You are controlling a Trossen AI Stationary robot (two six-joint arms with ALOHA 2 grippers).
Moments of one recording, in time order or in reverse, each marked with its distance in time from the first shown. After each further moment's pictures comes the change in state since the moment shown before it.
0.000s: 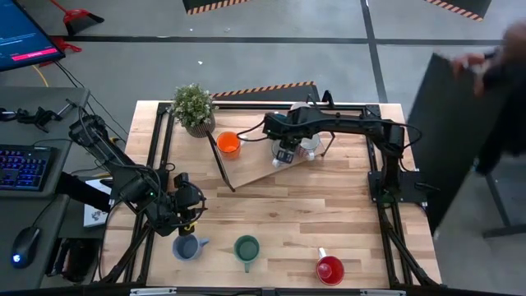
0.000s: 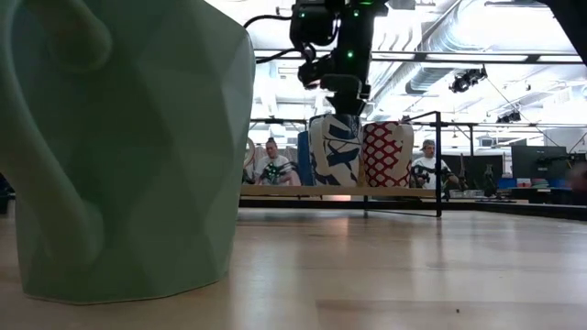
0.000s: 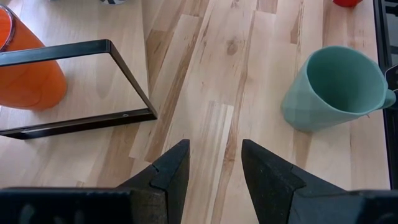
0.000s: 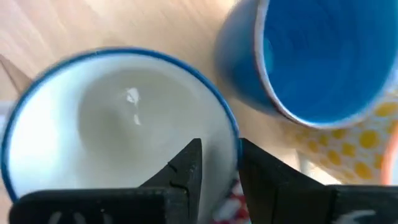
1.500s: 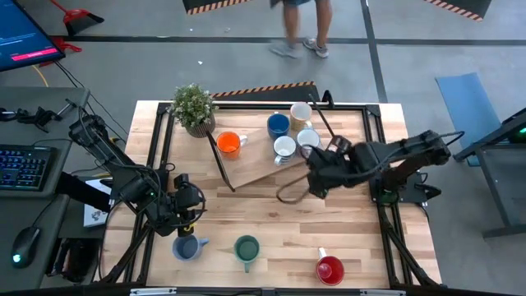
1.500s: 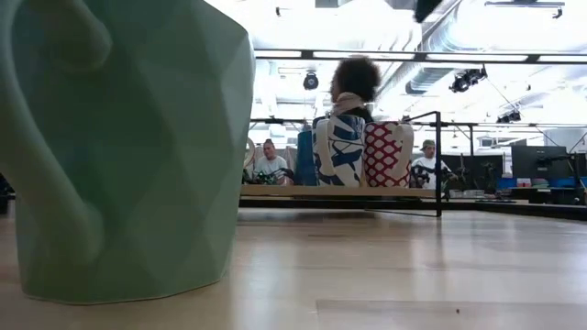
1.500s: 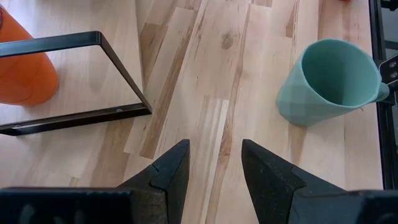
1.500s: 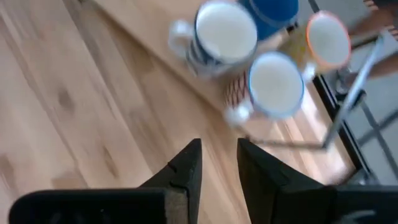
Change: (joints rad) left arm 0.000 0.000 0.000 0.001 0.030 0.000; right arm 0.559 -0.369 -0.001 -0.366 0.291 0.640
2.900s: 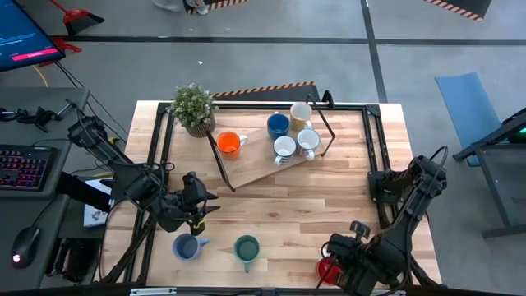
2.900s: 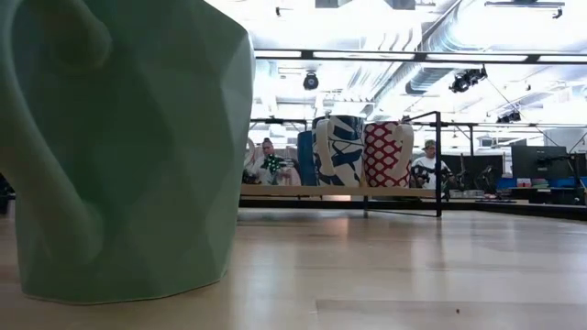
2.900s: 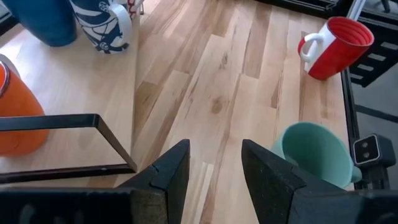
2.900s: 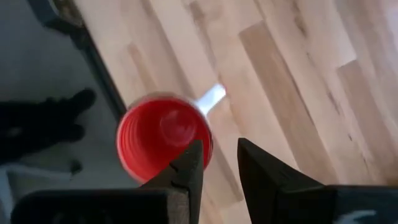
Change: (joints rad) left arm 0.068 0.016 0.000 0.243 -0.106 0.074; right arm 0.596 0.228 -0.001 0.155 -0.297 0.661
